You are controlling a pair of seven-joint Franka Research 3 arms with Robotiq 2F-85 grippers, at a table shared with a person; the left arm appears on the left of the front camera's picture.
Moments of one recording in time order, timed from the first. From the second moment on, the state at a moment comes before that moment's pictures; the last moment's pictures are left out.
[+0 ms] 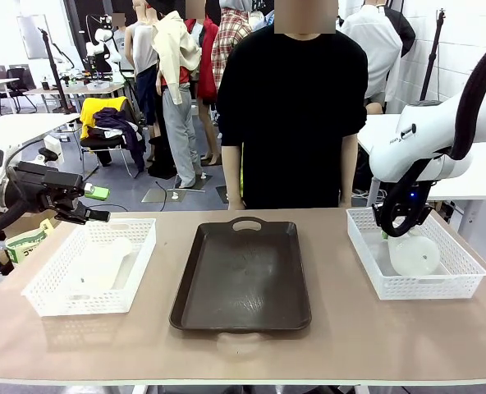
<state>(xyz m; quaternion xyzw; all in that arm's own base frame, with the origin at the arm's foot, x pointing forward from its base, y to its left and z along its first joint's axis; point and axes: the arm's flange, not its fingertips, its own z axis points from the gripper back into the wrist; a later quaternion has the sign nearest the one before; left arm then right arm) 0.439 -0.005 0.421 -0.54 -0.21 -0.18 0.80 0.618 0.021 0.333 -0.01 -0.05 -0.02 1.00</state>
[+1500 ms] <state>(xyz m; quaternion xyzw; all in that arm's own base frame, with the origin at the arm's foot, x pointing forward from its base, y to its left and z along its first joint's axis) 0.439 -0.005 0.421 -0.54 -0.21 -0.18 0.80 0.568 0.015 0.488 0.01 -0.10 -0.04 0.99</state>
